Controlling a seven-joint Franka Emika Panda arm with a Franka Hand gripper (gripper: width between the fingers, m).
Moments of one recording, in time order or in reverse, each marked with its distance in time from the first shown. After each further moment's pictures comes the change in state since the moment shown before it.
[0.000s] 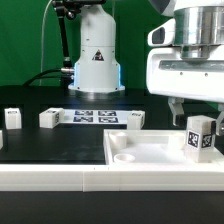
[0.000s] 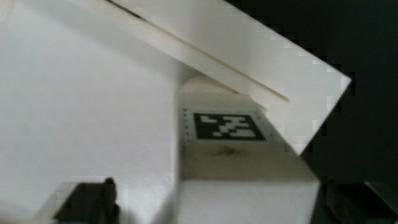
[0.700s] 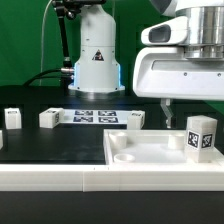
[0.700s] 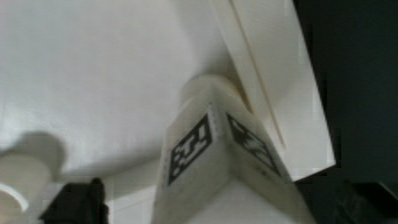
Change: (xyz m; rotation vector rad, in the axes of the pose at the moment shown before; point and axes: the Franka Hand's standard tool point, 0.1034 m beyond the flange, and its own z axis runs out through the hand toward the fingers) arm -0.002 -0.004 -0.001 0.003 0.002 -0.706
